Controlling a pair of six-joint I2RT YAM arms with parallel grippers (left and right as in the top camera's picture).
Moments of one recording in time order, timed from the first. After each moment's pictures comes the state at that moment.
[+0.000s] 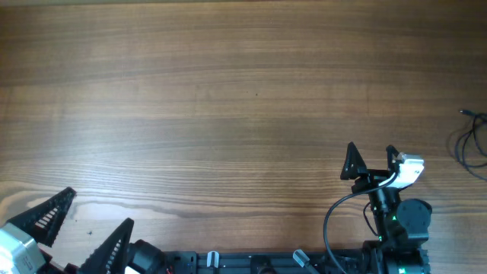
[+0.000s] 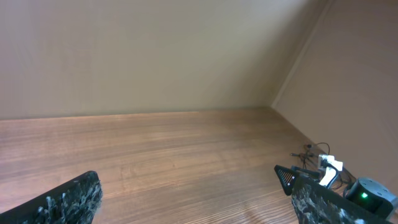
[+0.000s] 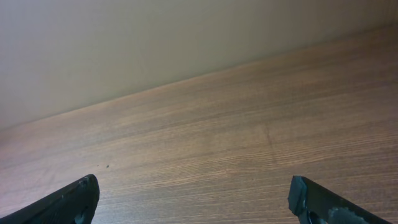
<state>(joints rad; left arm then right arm) -0.52 0.49 1.58 -1.22 -0.05 -0.25 0.02 0.02 0.09 -0.22 -0.04 0.28</state>
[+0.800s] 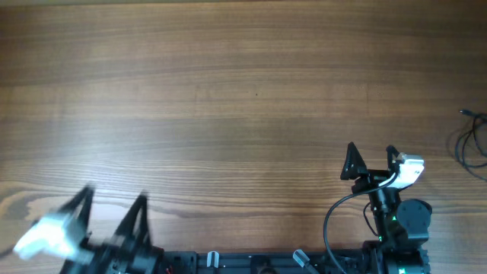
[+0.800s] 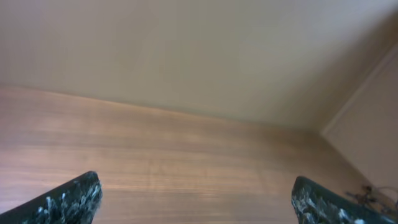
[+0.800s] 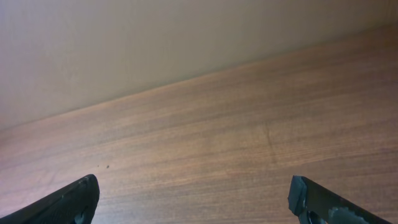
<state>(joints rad) -0.28 0.20 1.03 -0.93 -0.04 -0.32 0.02 0.02 0.09 -0.22 -0.04 0.28</state>
